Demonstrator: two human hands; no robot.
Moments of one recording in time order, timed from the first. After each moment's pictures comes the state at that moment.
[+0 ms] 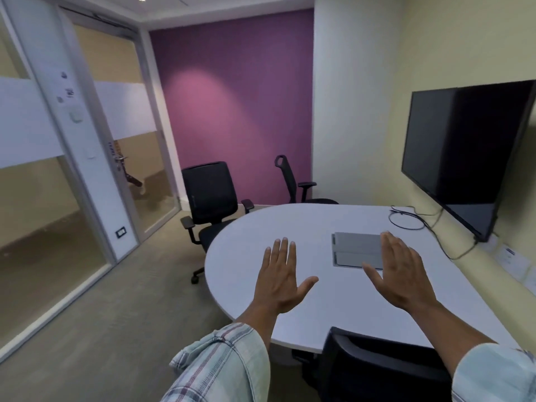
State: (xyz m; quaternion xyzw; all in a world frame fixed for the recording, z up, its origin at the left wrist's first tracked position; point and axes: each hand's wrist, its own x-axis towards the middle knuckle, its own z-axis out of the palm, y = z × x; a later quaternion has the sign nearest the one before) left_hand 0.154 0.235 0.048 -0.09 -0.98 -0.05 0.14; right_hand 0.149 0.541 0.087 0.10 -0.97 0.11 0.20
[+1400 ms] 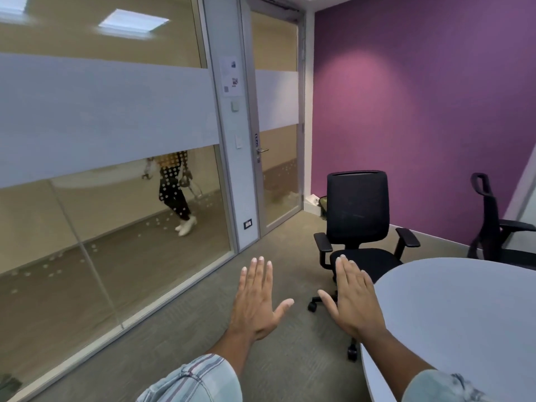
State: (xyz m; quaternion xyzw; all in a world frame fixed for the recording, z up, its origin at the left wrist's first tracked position) left_hand 0.007 -0.405 -0.003 0.19 -0.97 0.01 0.14; right_hand -0.154 -0.180 0.013 0.40 -0.89 0.17 0.12
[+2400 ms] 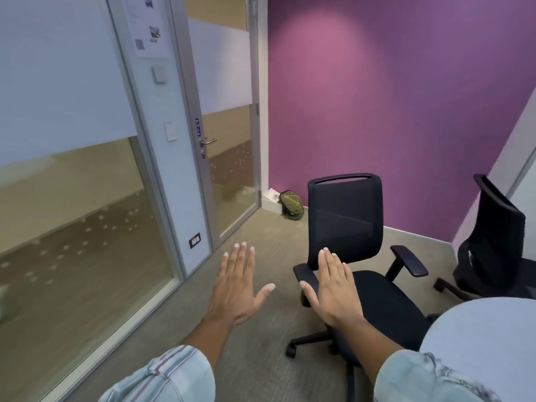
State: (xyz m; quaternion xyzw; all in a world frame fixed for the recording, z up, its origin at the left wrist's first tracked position) left_hand -0.437 -0.760 -0.025 0.10 -0.99 -0.01 0.14; right_hand -0.555 -0.508 -0.031 0.31 -0.94 0.14 0.11
